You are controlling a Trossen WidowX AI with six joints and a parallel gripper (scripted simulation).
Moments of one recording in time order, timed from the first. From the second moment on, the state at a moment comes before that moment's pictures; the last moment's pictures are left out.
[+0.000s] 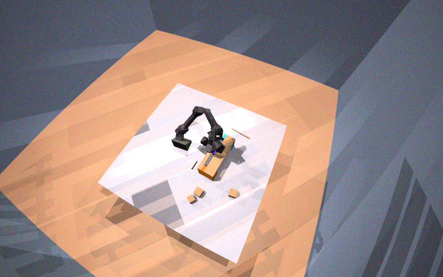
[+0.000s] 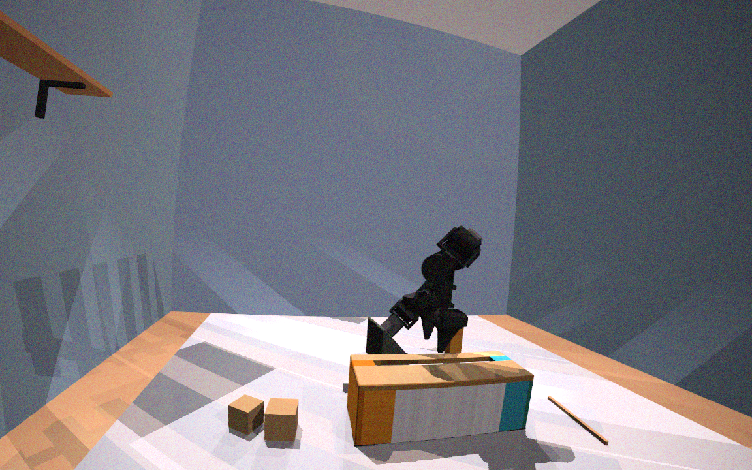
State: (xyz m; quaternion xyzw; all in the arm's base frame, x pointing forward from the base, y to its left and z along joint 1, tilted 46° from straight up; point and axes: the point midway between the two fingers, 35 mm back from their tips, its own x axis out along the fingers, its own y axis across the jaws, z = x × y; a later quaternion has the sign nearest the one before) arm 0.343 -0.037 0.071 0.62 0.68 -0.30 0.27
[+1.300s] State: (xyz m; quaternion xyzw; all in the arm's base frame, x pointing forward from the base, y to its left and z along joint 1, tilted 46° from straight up) arm 0.346 0.000 0.105 0.61 0.68 -0.30 0.26
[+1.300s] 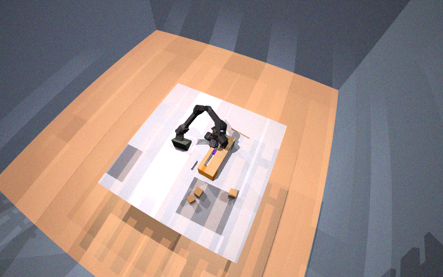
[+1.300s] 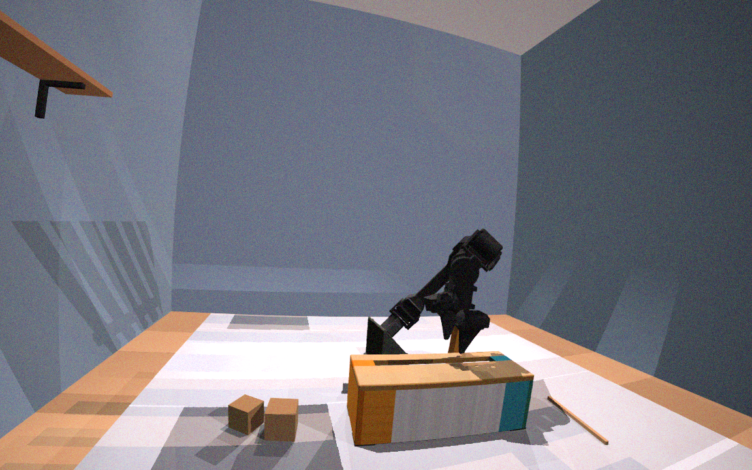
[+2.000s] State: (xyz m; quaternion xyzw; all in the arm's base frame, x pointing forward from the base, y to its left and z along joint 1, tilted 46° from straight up) arm 0.346 0.025 0.129 0.61 0.68 -0.30 0.26
